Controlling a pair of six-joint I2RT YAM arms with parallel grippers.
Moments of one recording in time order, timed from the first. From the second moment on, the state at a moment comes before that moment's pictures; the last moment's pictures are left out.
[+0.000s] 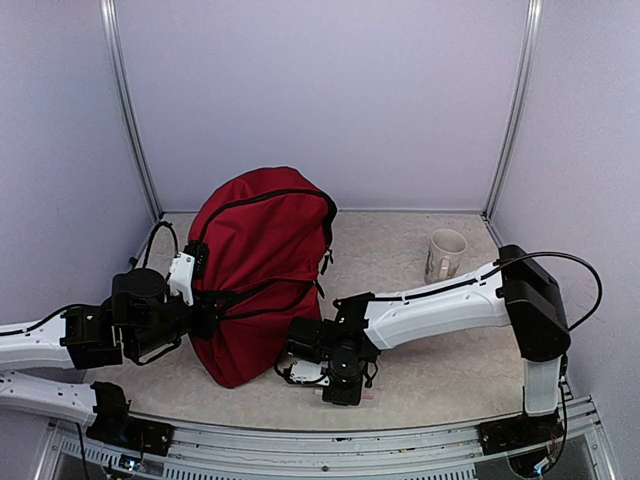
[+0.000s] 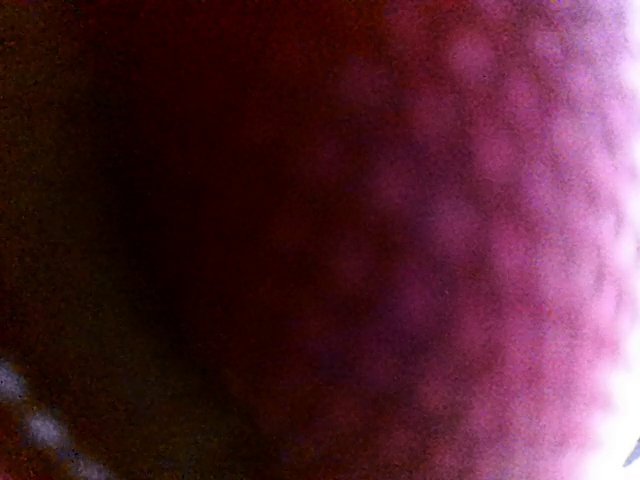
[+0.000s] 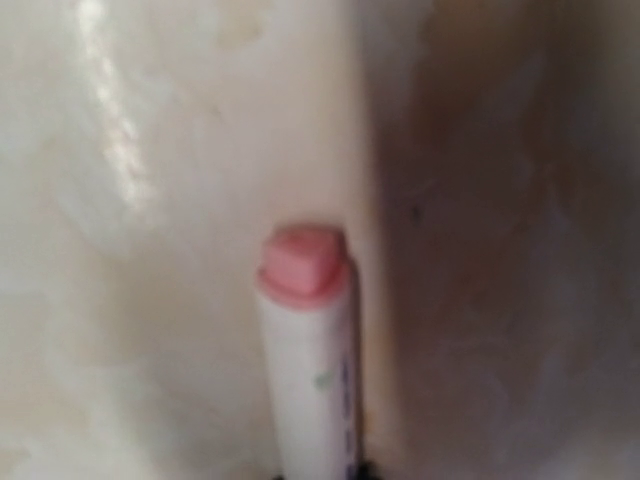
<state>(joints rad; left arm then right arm) -1.05 0.82 0.55 -0.10 -0.44 -0.33 1.28 2.04 1.45 -0.89 0.08 -0.13</state>
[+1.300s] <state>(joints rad) -1.05 0.82 0.55 -0.10 -0.43 -0.33 0.99 1.84 1.26 0.30 -0.42 -0.78</state>
